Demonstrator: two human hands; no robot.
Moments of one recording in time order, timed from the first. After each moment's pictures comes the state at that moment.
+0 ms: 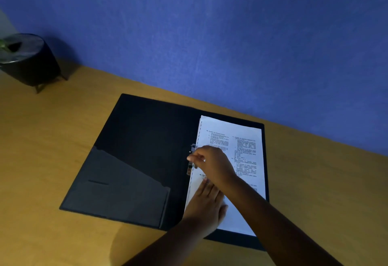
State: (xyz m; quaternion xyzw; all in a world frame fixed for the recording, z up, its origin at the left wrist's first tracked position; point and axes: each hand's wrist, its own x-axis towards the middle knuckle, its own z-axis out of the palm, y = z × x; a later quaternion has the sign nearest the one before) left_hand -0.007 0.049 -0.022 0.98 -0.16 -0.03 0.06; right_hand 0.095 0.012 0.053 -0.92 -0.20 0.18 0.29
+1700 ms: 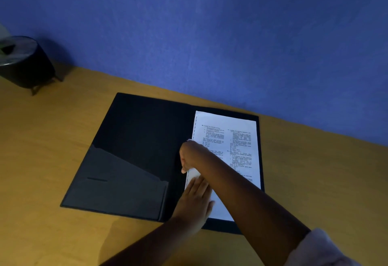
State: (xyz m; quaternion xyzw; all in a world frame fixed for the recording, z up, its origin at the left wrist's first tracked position) left_hand -0.032 0.071 -0.001 0.98 -0.12 -0.07 0.11; right_hand 0.118 0.078 0.044 -0.86 -0.20 0.45 -0.14
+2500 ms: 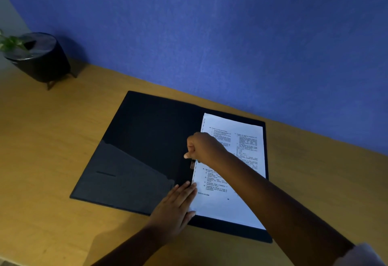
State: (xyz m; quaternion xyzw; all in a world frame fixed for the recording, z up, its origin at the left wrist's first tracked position) left_hand -0.065 0.131 -0.020 0.98 -0.12 -0.15 0.10; right_hand 0.111 0.062 0.105 -0.91 -0.24 0.35 0.03
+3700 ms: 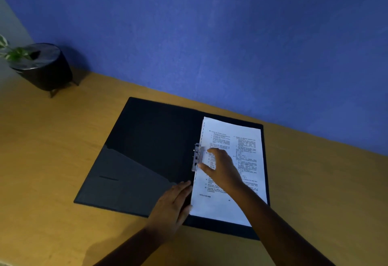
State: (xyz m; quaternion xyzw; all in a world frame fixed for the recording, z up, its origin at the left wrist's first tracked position) left_hand -0.066 0.141 -0.012 0.96 -0.04 -0.05 0.27; right_hand 0.072 -0.009 0.034 -0.94 -0.12 0.17 0.26
